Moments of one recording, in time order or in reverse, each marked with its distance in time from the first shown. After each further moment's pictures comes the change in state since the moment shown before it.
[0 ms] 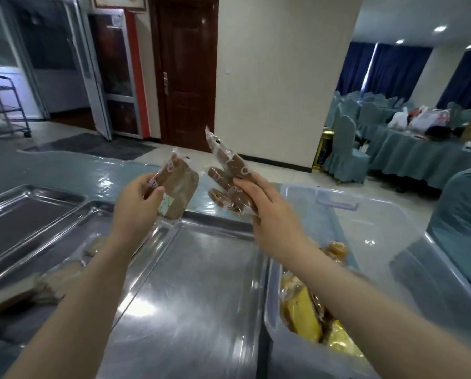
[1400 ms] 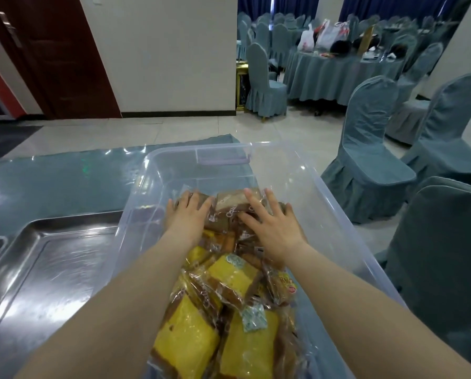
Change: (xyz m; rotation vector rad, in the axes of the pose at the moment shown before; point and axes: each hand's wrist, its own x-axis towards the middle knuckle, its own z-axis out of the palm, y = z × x) left_hand -0.066 0.017 0.371 1.033 -0.958 0.501; right_hand -0.137 0.284 -0.019 -0.710 -0.612 0.395
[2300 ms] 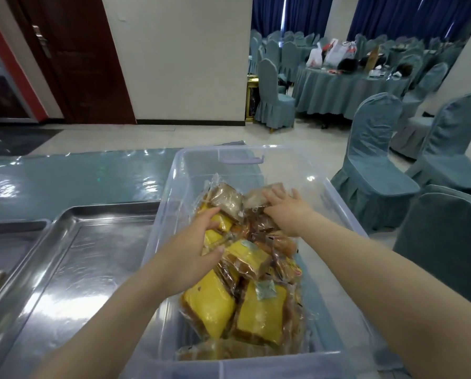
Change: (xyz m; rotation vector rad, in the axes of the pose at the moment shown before) left_hand -0.184 -0.014 -0.070 -0.964 0.071 0.156; right_hand -0.012 0.000 -0.056 -0.081 -0.166 -0.032
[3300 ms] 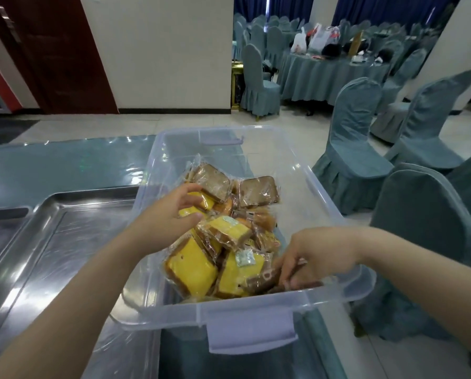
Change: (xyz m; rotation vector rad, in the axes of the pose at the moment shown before) left_hand 0.000 0.006 -0.004 -0.149 -0.015 -0.034; right_hand -0.179 -0.009 -0.050 0.580 -0.433 -0.409
